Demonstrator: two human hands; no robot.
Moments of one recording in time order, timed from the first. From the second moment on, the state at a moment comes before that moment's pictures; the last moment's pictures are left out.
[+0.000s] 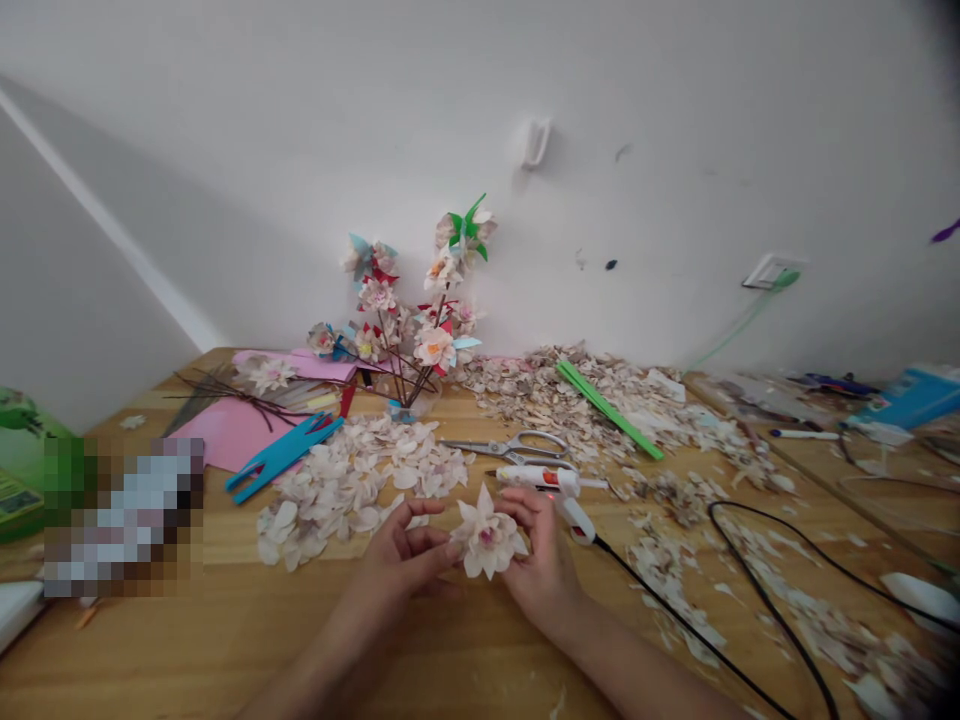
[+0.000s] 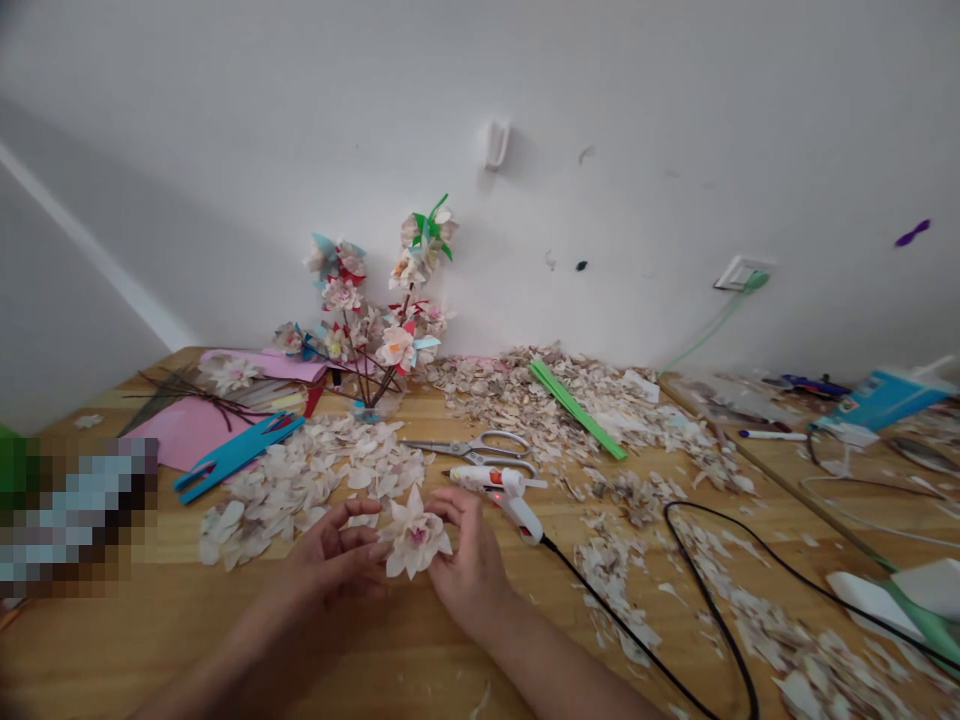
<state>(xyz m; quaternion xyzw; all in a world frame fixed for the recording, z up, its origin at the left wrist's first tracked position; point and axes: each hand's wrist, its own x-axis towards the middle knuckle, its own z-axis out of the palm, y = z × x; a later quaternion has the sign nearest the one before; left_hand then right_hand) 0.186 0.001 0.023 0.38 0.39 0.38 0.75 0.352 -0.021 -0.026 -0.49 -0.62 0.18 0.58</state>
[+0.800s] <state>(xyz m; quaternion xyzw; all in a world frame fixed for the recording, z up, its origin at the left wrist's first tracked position) 0.182 0.002 0.024 0.31 0.36 0.37 0.80 0.355 -0.019 -0.015 -0.55 -0.64 0.09 0.53</state>
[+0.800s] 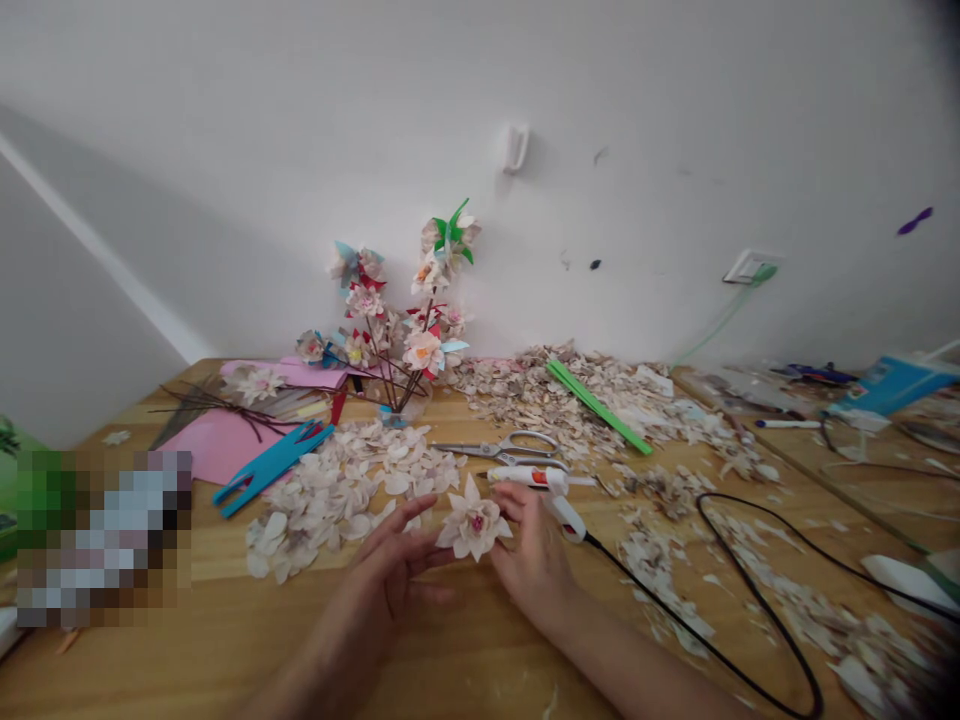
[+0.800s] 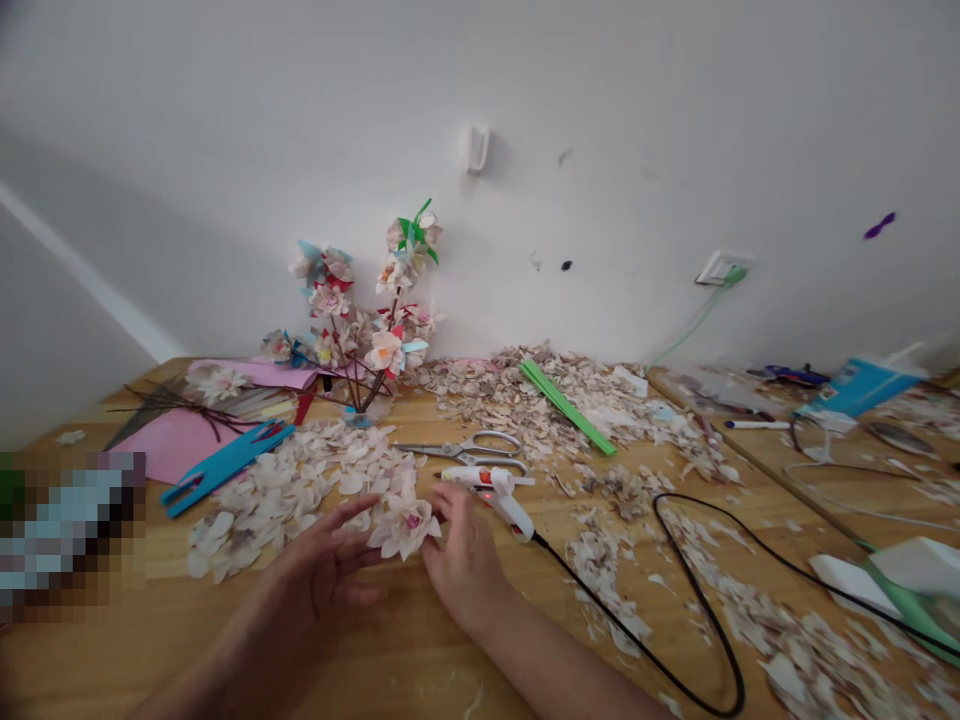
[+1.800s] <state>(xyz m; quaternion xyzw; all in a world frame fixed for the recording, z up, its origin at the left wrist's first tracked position) 0.177 0.007 0.016 0.39 0.32 0.33 0.80 0.357 -0.018 -0.017 -0.55 -0.70 0.09 0.45</state>
